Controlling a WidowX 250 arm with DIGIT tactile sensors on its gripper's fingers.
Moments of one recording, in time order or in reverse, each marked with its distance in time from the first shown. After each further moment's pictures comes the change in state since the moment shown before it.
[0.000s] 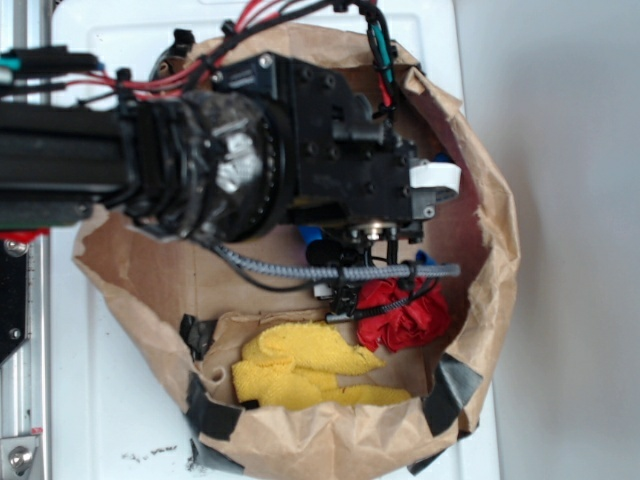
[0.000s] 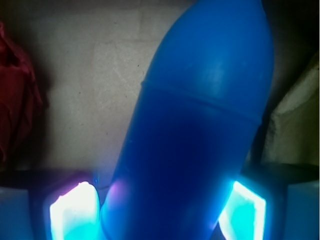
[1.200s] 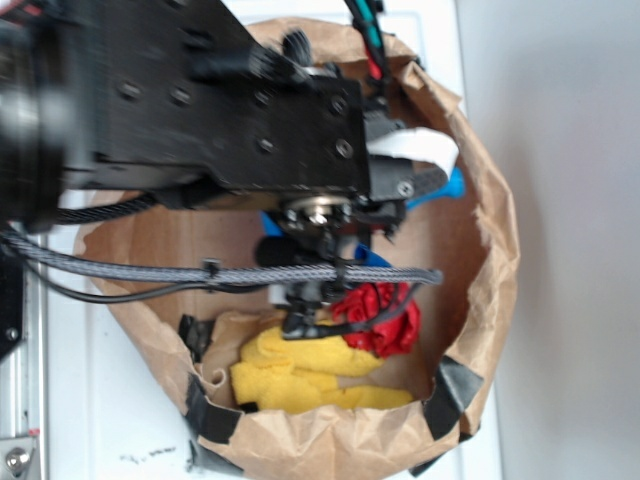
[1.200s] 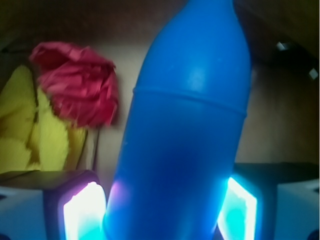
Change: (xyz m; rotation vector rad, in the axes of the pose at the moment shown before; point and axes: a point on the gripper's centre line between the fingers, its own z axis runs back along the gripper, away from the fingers) arm -0.022 0.021 0.092 -0.036 -0.012 0.014
